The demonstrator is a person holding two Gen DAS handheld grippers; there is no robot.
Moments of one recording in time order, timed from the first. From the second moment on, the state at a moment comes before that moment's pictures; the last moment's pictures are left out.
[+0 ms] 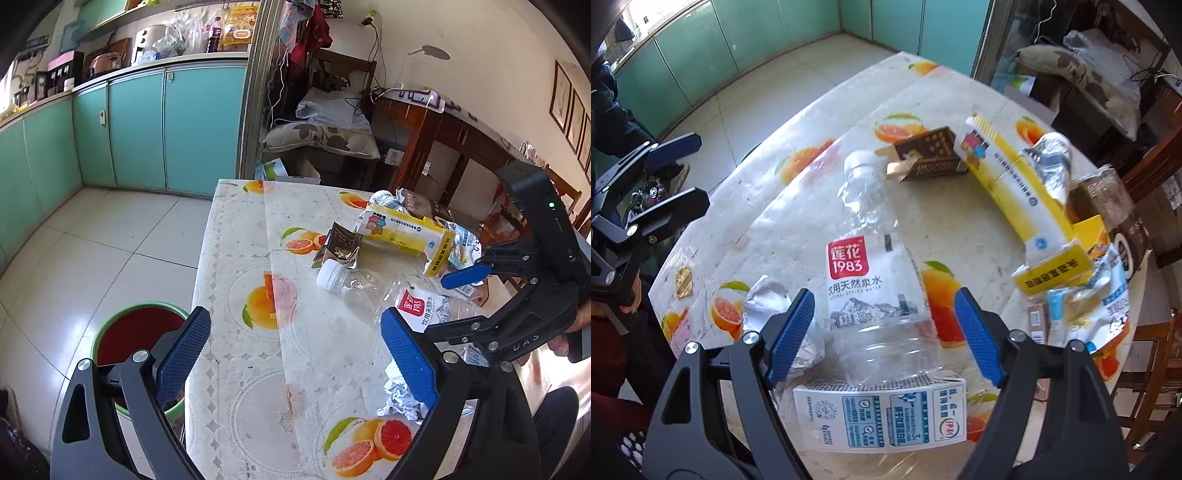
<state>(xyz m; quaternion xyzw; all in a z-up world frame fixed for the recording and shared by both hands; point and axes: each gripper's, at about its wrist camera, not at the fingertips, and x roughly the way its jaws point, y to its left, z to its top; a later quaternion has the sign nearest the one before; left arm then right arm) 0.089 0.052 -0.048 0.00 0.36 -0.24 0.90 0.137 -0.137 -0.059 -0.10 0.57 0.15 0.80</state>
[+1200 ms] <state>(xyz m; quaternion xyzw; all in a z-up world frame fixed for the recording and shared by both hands) 0.050 -0.011 -0.085 0.03 0.40 -0.38 0.83 0.076 -0.183 -0.034 0.09 0.48 0.13 0.86</state>
